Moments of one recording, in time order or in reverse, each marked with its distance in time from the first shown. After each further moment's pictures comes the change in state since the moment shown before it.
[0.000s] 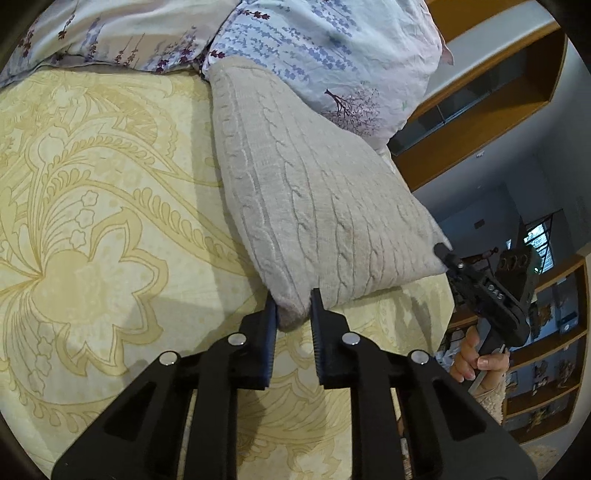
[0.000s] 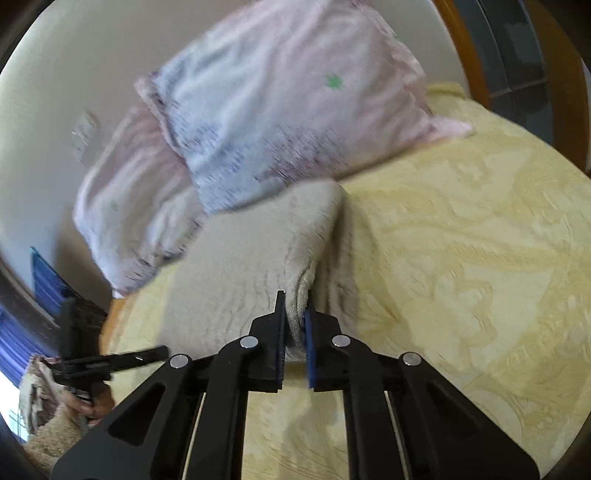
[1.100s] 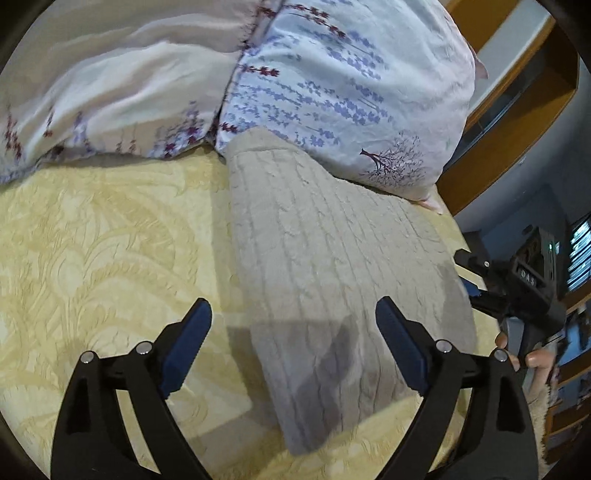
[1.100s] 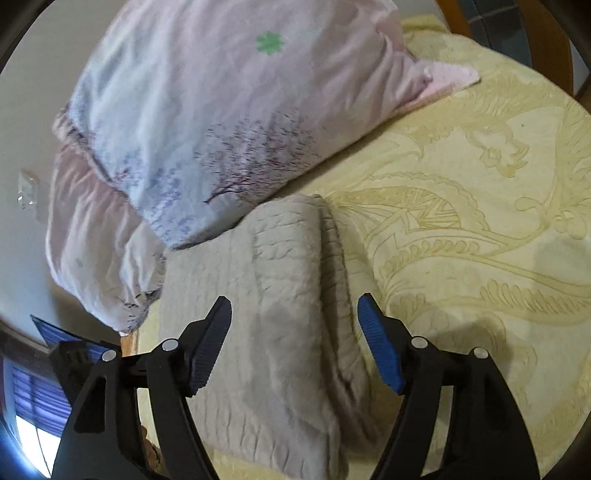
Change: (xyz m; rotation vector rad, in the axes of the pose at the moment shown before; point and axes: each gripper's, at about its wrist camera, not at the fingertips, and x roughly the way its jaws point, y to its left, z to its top) left arm 0.019 -0.019 0.082 0.062 -0.090 0.231; right arm 0.074 -0.019 0.074 0.244 0.173 -0.008
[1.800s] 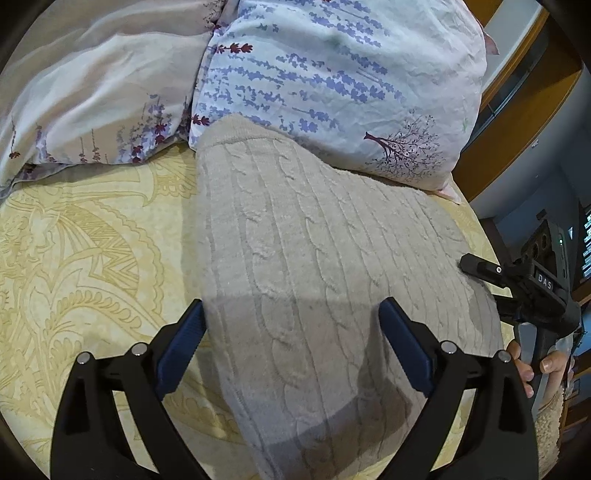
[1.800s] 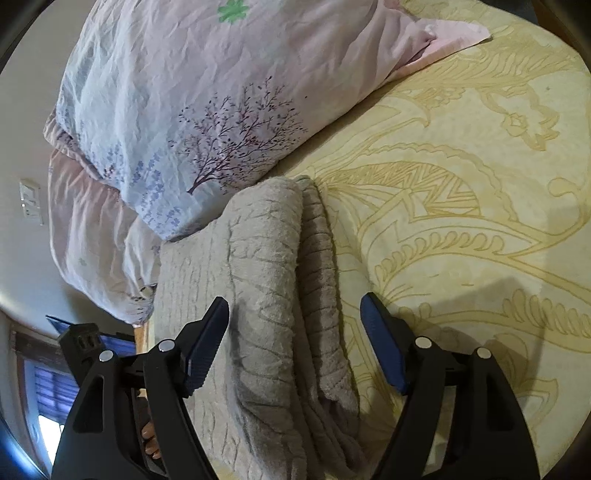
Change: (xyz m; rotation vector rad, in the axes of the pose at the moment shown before) left arm 0.044 -0.016 0.011 0.029 0.038 0.047; right arm 0.021 -0.025 0.005 0.036 0.094 0.096
